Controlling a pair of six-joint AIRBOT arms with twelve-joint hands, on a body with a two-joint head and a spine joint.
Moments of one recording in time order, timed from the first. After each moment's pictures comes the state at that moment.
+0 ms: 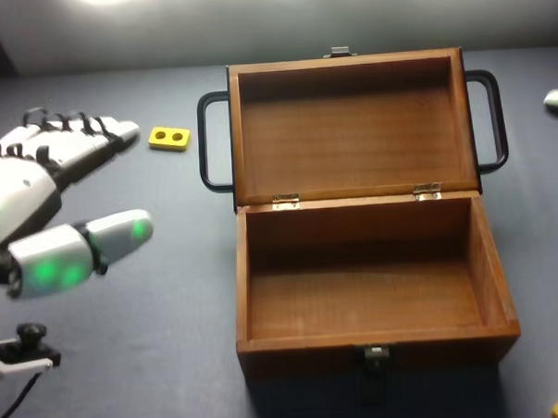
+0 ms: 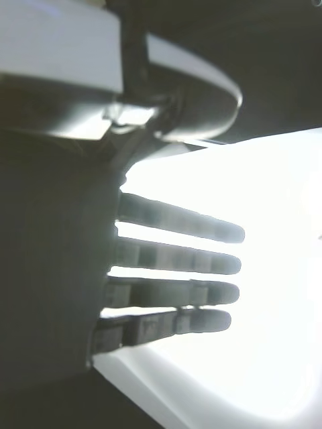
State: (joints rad) left arm 1.06 -0.90 1.03 -0.28 -0.99 0.86; right arm -1.29 -0.89 1.14 0.21 1.24 -0.53
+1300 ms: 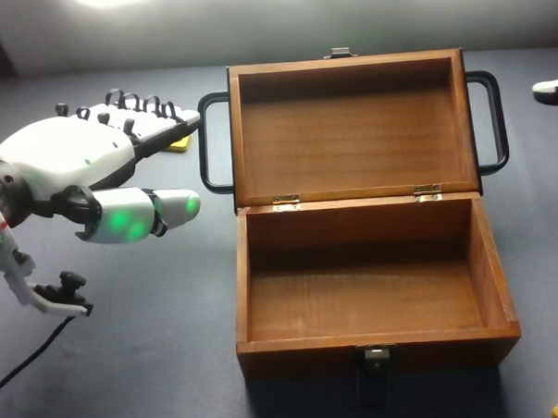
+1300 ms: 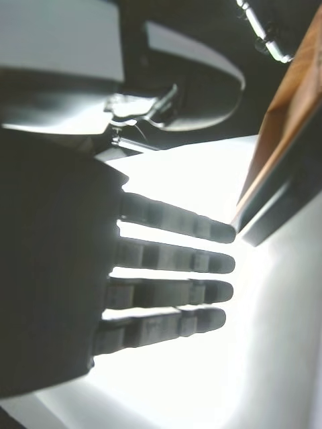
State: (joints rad) left arm 0.83 -1.00 1.18 -0.12 -0.57 0.86; right arm -1.10 -0.94 1.30 0.09 0.86 -0.52
